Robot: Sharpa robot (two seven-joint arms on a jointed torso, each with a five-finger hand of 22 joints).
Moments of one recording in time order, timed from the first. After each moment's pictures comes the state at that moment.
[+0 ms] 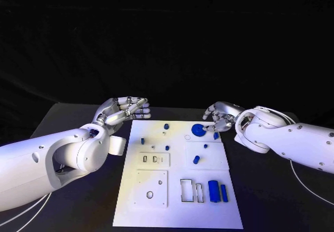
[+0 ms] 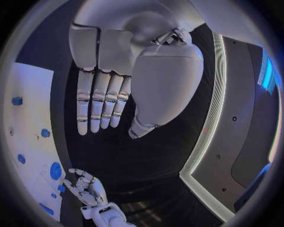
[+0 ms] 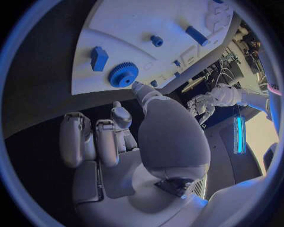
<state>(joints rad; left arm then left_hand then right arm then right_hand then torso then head) 1.25 -0.96 -0.05 1.72 0.00 -0.41 0.46 1.45 -0.15 0.24 0.28 0.27 0.88 0.23 0.24 0.16 1.02 0.19 0.07 0.06 0.96 0.15 0.26 0.19 0.17 0.84 0.25 0.40 0.14 1.34 -0.80 -0.14 1.39 -1.29 -0.30 -0.16 1.30 -0.22 0.29 0.17 0.28 0.78 0.17 0.32 0.42 1.24 0.08 1.23 1.10 1.47 0.00 1.52 1.31 0.06 1.42 0.12 1.41 1.31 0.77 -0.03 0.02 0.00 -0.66</state>
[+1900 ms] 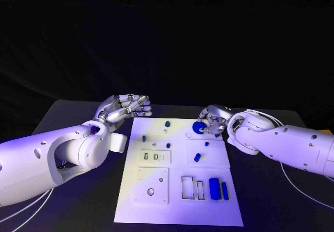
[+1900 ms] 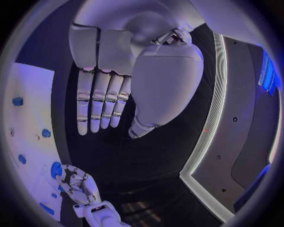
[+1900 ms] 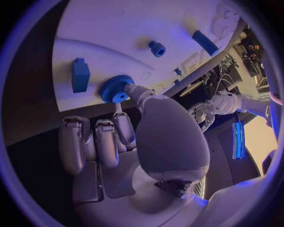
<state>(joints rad) 1.25 -0.96 -0.05 1.72 0.01 -0.40 0.45 1.45 -0.15 0.24 0.28 0.27 0.88 0.23 0.24 0.16 1.02 0.19 0.07 0.06 0.96 0.15 0.25 0.19 0.17 0.84 0.25 0.40 0.14 1.30 -0.73 -0.14 1.34 -1.35 -0.32 -0.15 1.37 -0.18 0.48 0.13 0.21 0.84 0.17 0.36 0.41 1.34 0.07 1.37 1.29 1.47 0.01 1.55 1.31 0.05 1.46 0.11 1.47 1.31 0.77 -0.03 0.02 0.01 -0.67</state>
